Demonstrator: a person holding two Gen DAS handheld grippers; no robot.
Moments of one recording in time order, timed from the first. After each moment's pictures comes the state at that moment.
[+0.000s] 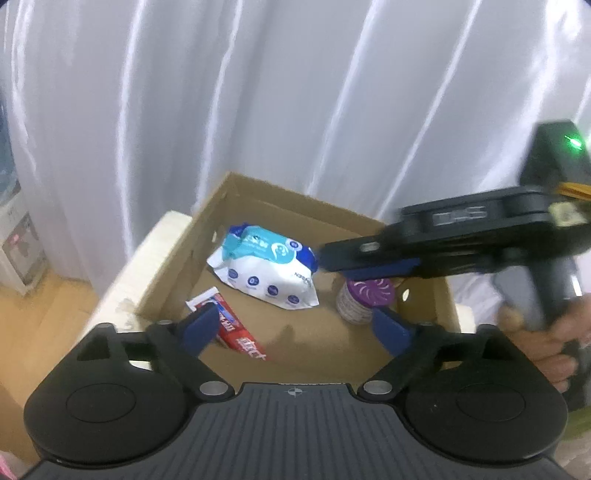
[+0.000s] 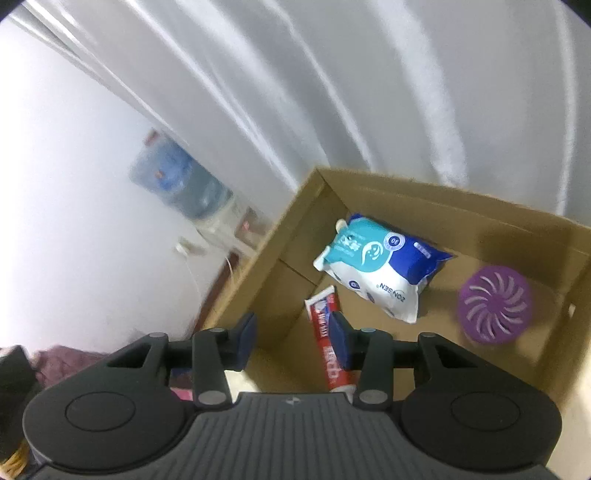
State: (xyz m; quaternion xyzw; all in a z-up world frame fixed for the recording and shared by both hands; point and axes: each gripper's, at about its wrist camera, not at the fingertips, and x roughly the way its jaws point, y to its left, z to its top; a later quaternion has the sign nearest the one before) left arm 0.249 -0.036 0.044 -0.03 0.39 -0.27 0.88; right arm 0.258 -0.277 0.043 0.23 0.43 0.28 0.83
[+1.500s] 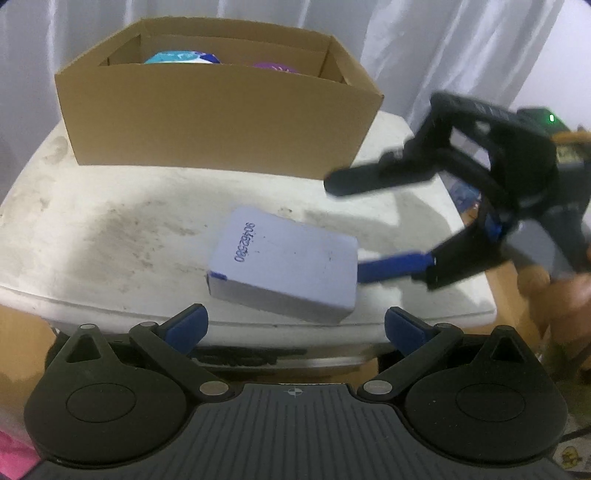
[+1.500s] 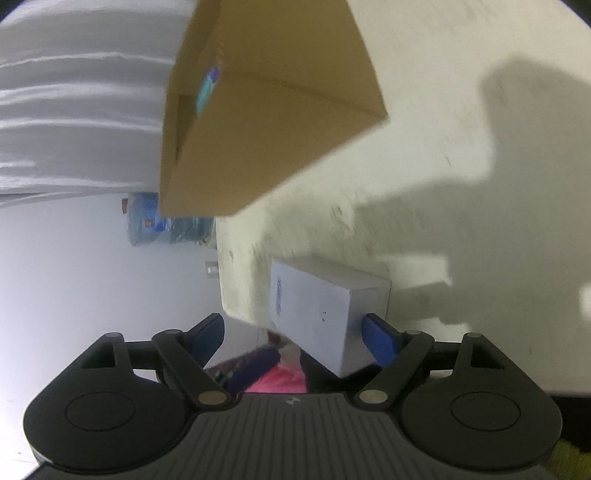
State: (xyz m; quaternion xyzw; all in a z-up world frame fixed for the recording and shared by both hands) left arm 0.106 -0.043 -0.072 0.07 0.46 -0.36 0.80; right arm 0.076 -0.322 -0.128 0.52 0.48 0.19 0.67
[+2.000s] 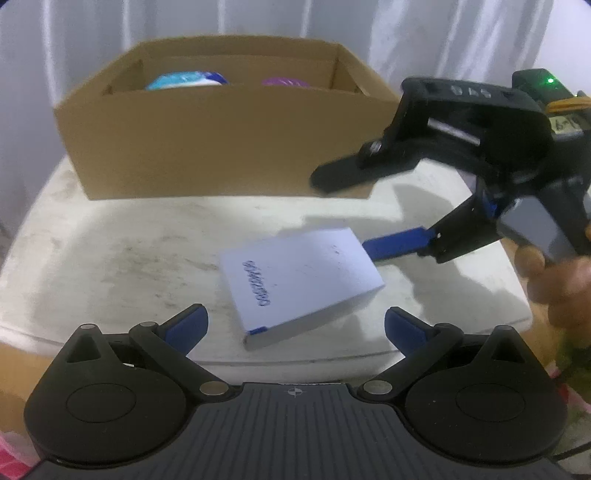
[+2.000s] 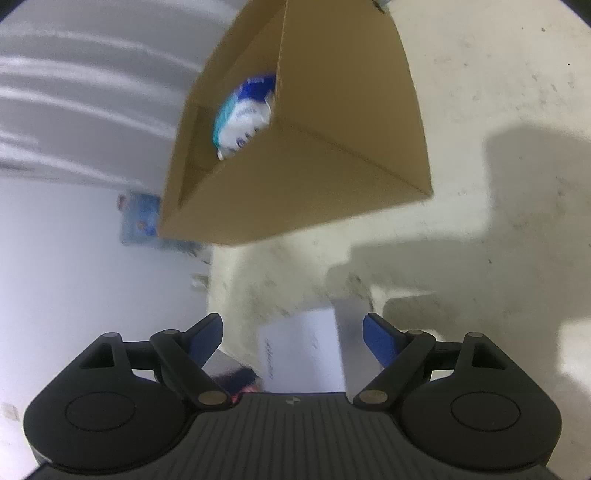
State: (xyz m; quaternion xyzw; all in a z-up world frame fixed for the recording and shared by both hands) left arm 0.122 -0.055 -0.077 0.11 0.44 -0.36 0.82; right arm 0.101 -0.315 -0.120 0.46 0.46 0.19 0.73
